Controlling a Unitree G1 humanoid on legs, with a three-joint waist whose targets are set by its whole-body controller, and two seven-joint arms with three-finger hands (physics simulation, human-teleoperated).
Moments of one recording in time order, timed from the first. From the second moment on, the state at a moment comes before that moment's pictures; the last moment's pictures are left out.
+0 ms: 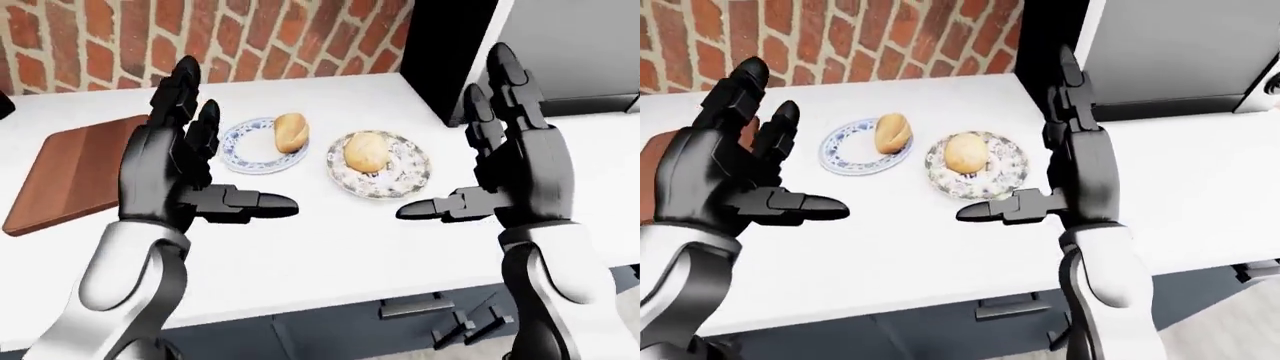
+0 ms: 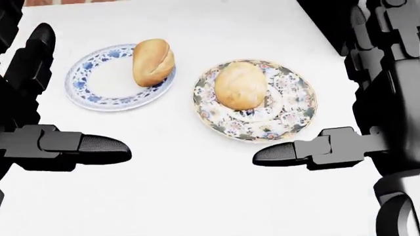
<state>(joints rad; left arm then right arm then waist) -0.51 0.20 0.25 -0.97 -0.43 1.23 0.19 -0.34 -0.14 -0.12 -0.90 0.00 0.82 0.05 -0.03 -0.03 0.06</state>
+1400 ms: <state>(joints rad) -0.52 0.32 0.32 -0.98 -0.71 1.22 0.35 -0.71 -0.13 0.00 -0.35 -0.55 0.94 0.39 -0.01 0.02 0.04</state>
